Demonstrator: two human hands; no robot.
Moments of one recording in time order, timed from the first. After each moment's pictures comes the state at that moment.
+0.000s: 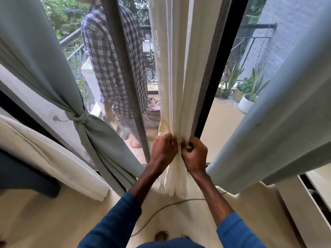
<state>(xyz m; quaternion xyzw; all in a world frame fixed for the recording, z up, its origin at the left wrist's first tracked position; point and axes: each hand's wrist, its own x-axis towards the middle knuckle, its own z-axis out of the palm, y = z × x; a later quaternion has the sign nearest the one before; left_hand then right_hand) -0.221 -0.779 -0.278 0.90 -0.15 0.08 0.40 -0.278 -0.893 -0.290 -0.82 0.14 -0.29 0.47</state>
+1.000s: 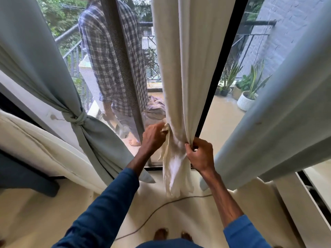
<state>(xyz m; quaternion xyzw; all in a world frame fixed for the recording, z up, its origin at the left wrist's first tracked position) -0.153 -0.750 -0.298 0.94 -0.15 0.03 0.30 -0.286 -0.909 -0.280 -0.88 0.13 -0.22 0.40</state>
